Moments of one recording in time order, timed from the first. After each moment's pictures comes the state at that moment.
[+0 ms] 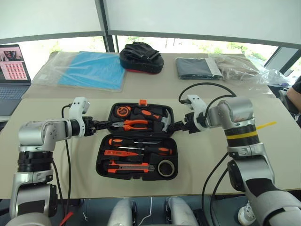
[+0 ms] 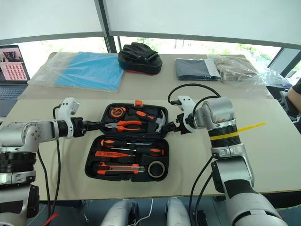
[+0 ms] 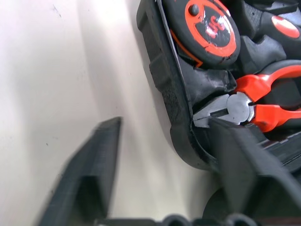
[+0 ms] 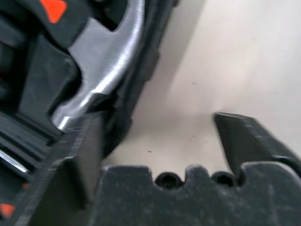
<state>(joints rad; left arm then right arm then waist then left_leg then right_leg) -0.59 0.69 0.15 0.13 -0.51 1.21 -0.65 -0.94 -0.38 0.07 0.23 0.32 1.56 0.48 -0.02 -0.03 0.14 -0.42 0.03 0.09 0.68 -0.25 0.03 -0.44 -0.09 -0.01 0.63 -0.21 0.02</state>
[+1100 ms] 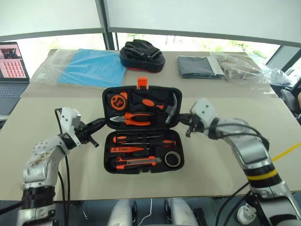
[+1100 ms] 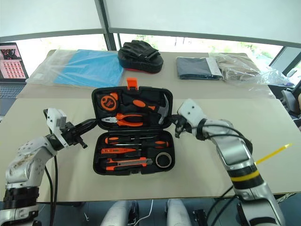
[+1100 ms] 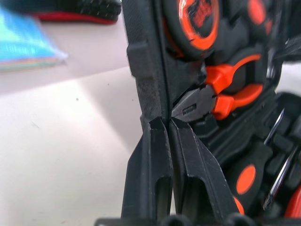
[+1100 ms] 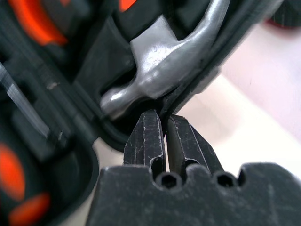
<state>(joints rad) -0.15 0.58 0.27 -0.03 -0.38 0.17 -0.94 -0.40 -0.65 0.18 -0.15 0.09 0.24 0.73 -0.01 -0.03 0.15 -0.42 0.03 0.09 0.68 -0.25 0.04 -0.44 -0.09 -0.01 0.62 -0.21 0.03</state>
